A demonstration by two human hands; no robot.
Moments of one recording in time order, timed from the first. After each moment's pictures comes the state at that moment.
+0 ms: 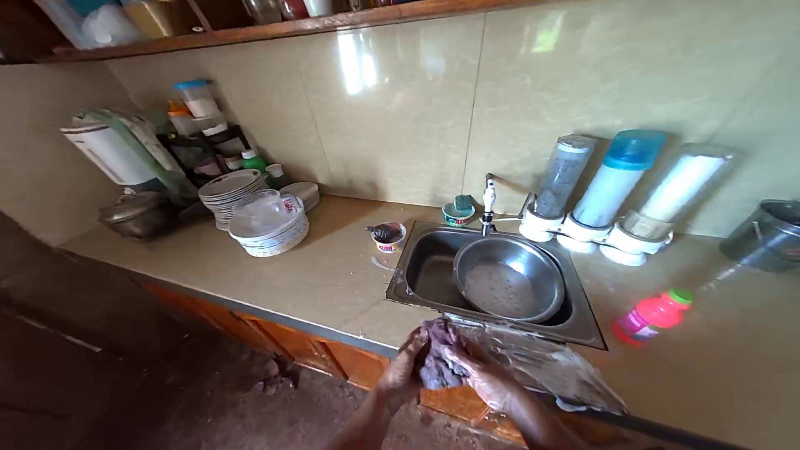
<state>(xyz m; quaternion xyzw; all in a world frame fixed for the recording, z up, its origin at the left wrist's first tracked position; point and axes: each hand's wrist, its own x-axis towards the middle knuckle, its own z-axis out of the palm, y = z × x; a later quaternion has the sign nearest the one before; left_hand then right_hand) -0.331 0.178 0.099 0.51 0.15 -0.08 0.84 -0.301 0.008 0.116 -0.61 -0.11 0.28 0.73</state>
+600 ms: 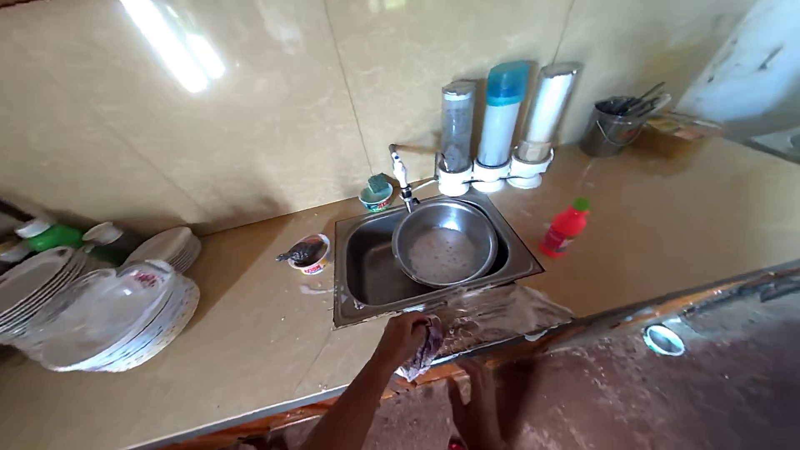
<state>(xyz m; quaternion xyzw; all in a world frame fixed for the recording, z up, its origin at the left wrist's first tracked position) -0.219 0.169 0.120 0.91 -0.19 -0.21 0.31 -0.365 0.042 0.023 -0.84 0.08 -0.21 0.50</state>
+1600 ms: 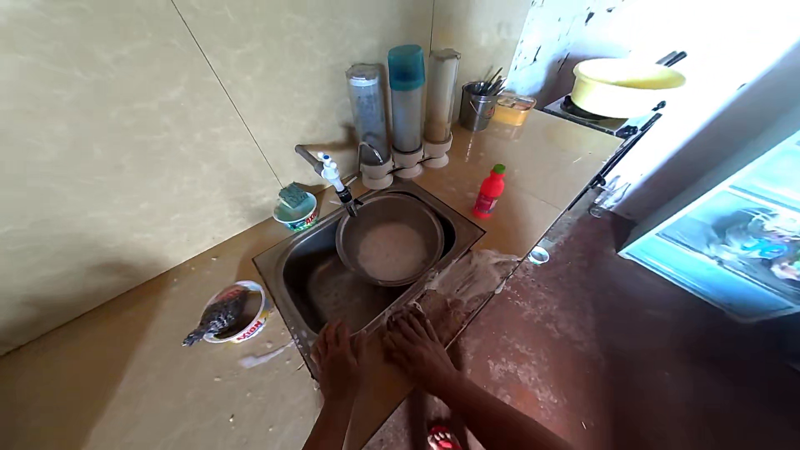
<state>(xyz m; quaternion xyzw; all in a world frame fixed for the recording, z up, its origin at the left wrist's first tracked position) -0.149 0.278 0.032 0.93 -0.27 0.09 0.25 -0.255 0.117 0.045 -0.94 0.10 0.05 0.33</state>
